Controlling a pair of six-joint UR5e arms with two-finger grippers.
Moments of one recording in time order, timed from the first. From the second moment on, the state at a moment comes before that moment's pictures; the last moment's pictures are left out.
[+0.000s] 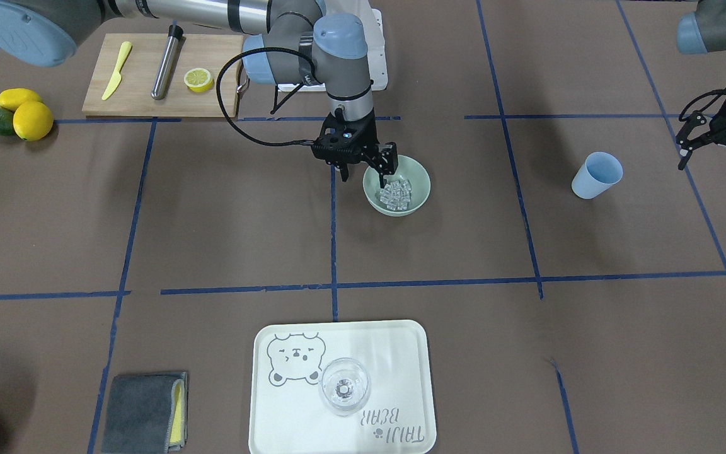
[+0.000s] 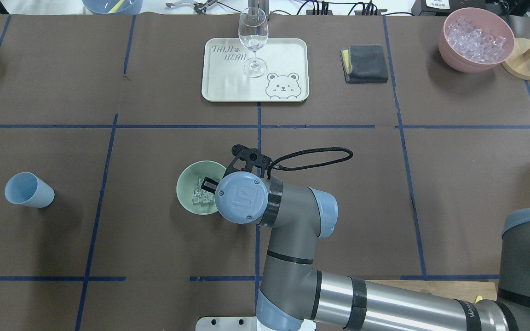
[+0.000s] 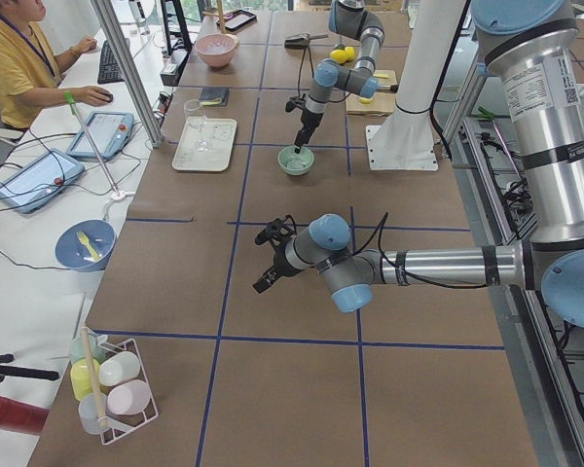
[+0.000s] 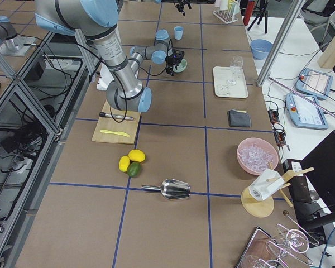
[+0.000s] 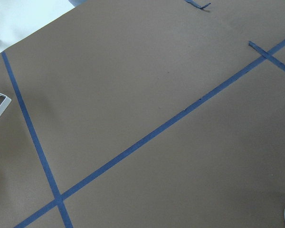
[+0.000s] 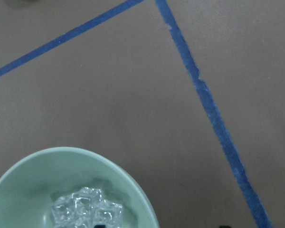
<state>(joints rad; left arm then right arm) -1.09 -1.26 -1.71 -2.72 -1.94 -0.29 0.31 -0.74 1.46 -1.34 1.54 1.75</state>
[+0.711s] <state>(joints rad) -1.09 -1.26 -1.71 -2.73 -1.94 -0.29 0.34 -0.77 1.52 -1.30 1.57 1.67</state>
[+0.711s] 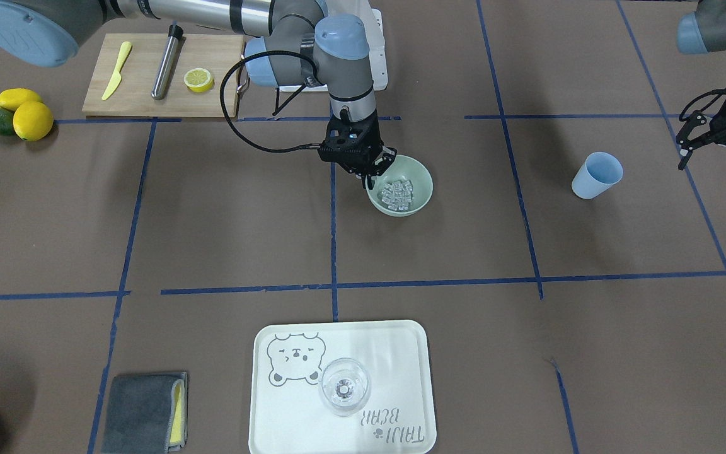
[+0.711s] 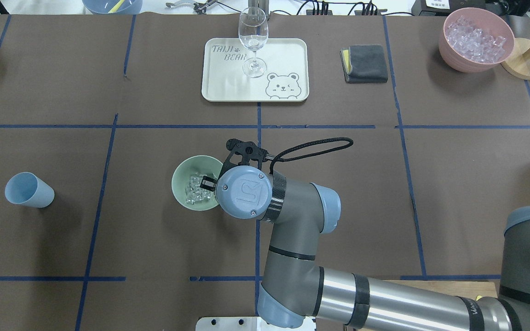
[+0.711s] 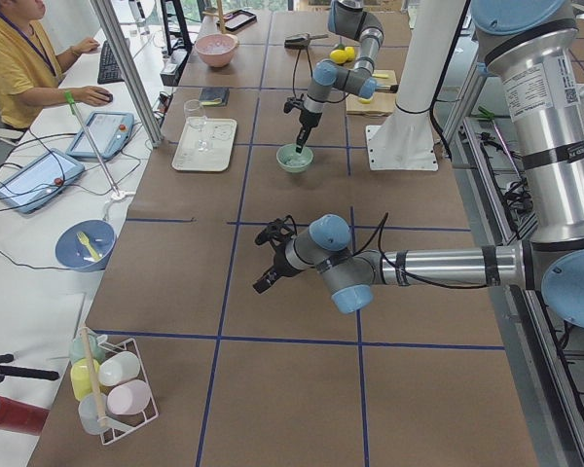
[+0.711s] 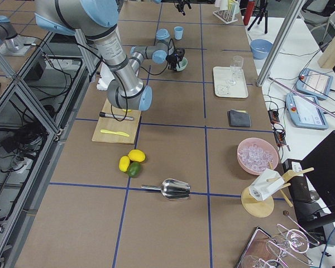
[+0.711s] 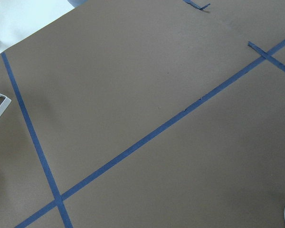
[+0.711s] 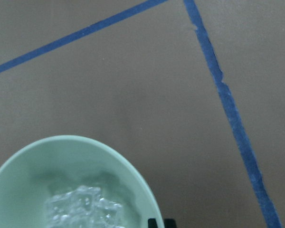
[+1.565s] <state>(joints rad) -1.09 -1.26 -1.71 -2.73 -1.94 -0.29 0.62 -1.37 1.98 -1.28 1.84 1.42</state>
